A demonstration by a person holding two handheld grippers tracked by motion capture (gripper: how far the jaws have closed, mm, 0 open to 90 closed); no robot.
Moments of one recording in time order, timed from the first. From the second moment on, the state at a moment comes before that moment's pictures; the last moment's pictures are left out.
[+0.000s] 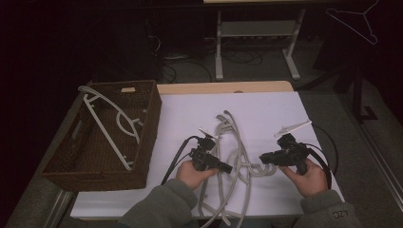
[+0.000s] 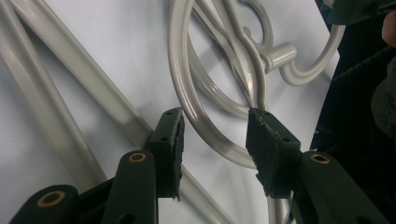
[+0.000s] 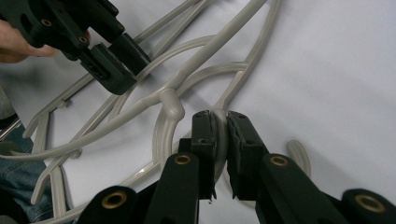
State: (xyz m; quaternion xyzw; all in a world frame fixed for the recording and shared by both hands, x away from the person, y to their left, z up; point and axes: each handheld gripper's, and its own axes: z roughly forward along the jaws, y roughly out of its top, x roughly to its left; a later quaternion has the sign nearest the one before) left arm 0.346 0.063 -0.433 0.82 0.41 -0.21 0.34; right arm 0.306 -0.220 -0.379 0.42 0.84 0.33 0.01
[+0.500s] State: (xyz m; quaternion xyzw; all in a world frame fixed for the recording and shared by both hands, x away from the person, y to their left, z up) left arm 0.353 0.060 -0.444 0.80 0.44 -0.24 0.34; right arm 0.305 -0.221 -0.378 0.42 0.84 0.34 0.01
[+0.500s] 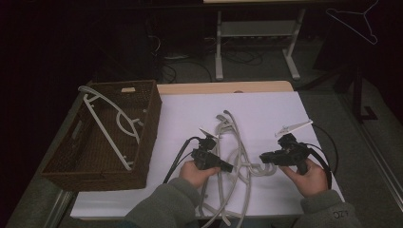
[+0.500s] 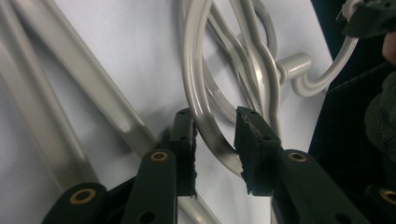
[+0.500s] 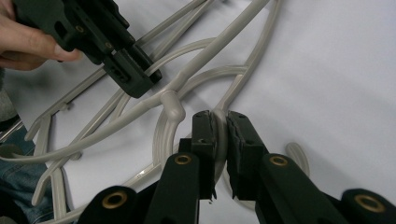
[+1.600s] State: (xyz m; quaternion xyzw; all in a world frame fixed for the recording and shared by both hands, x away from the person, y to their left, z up) left arm 0.345 0.090 -0.430 0.73 0.46 -0.28 0.42; right arm 0.299 -0.224 -0.379 0.41 0.84 0.37 0.00
